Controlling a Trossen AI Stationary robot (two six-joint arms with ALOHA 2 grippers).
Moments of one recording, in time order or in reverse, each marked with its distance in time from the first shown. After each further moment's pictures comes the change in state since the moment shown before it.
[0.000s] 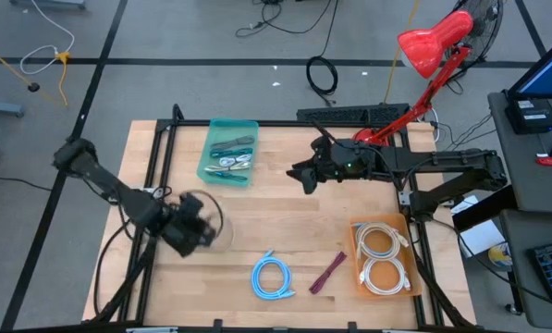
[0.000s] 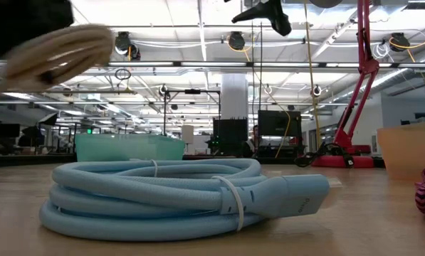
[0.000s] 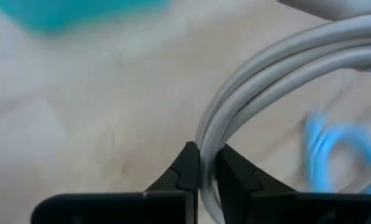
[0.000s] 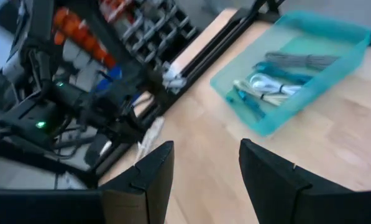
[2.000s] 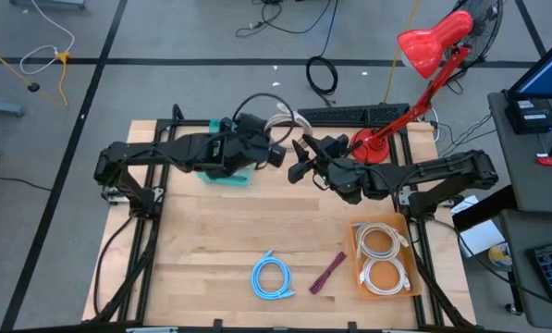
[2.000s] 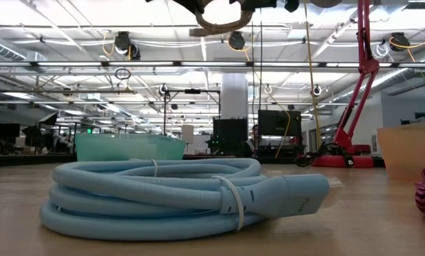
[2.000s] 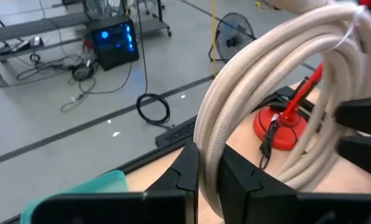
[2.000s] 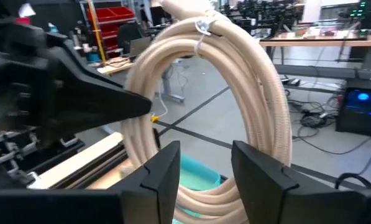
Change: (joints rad) left arm 0.557 0.486 0.938 0.160 -0.408 0.976; right arm 0.139 0.094 0.000 0.335 0.869 -0.491
